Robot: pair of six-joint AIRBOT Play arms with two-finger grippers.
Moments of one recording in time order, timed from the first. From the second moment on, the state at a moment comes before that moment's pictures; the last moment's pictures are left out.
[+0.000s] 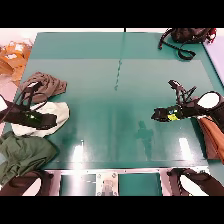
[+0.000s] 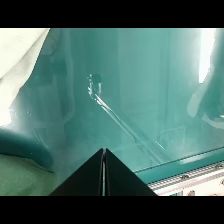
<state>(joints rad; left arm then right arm) -0.03 -0.82 0.82 1.24 -1.40 -1.51 0.01 -0.98 0.75 -1.08 1.16 1.43</state>
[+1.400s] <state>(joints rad) 0.19 -1.35 1.06 1.72 -0.60 -1.51 0.01 -0.98 0.75 -1.08 1.07 1.43</state>
